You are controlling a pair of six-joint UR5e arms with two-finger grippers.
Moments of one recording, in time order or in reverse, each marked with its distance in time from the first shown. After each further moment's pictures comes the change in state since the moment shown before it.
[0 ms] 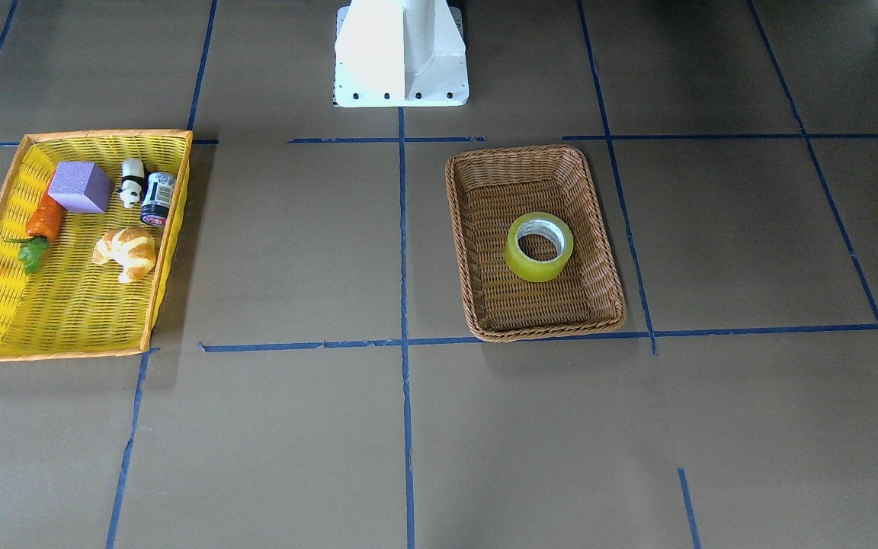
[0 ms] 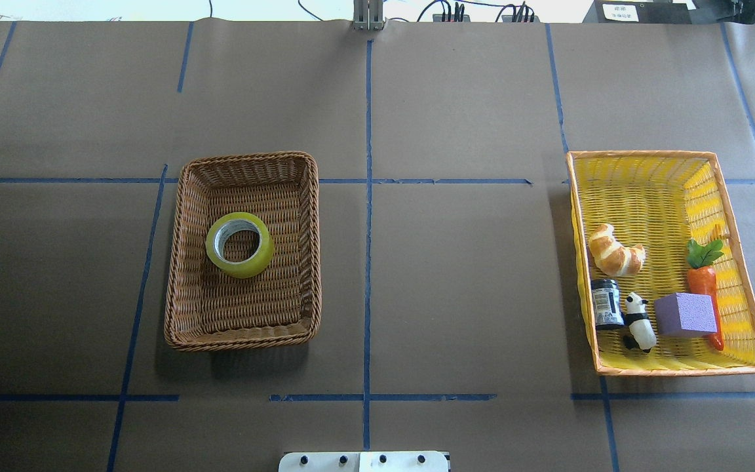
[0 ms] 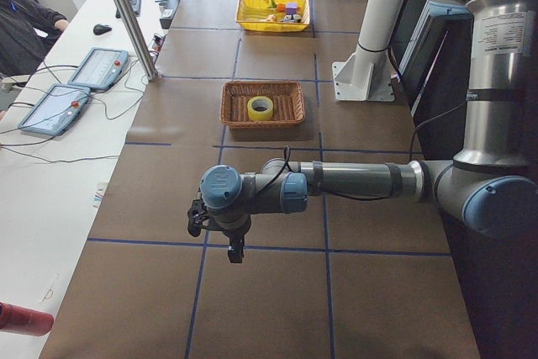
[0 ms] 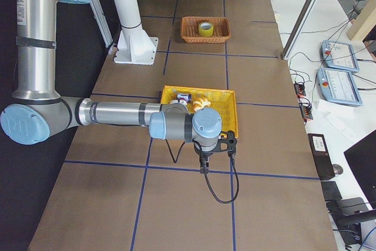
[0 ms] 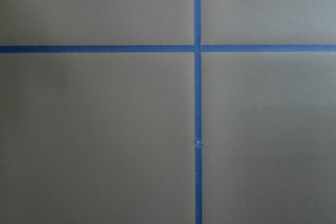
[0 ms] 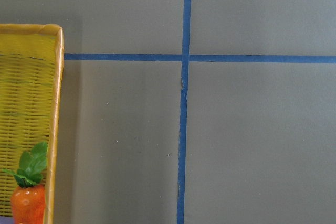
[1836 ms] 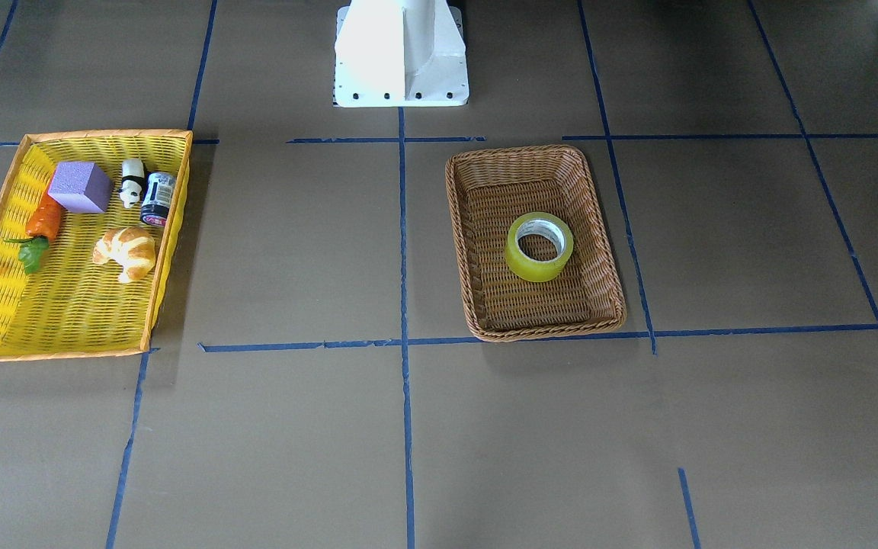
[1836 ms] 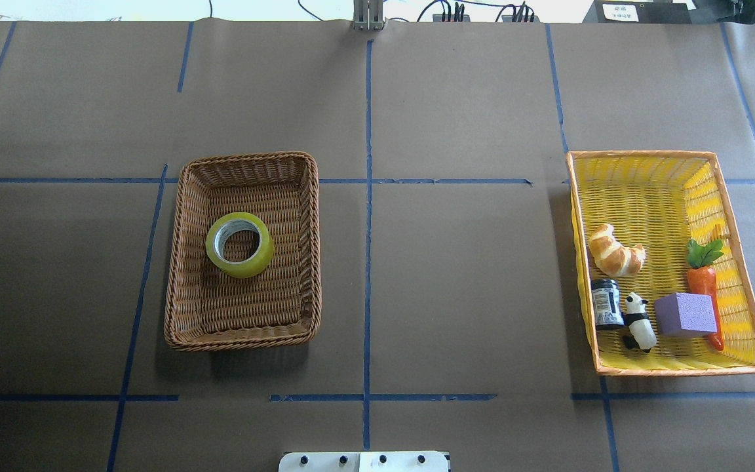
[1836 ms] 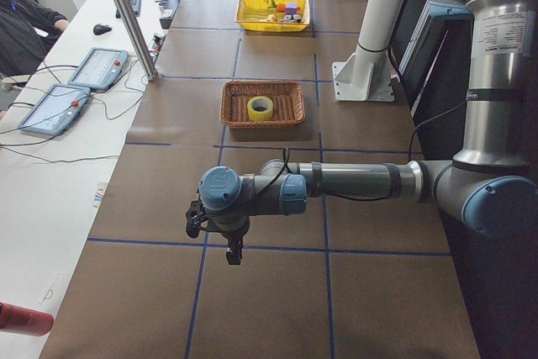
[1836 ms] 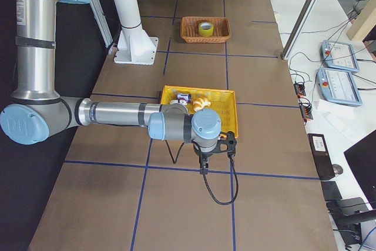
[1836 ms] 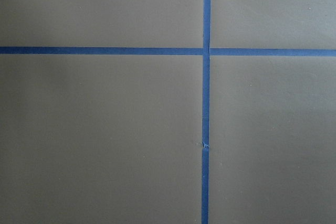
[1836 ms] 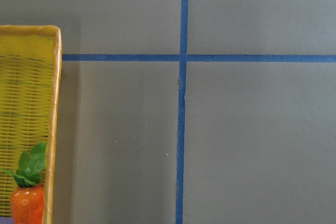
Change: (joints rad) left arm -0.004 -0.005 0.006 -0.011 0.004 0.000; right arm 0.007 -0.002 -0.001 -0.001 0.001 -0.002
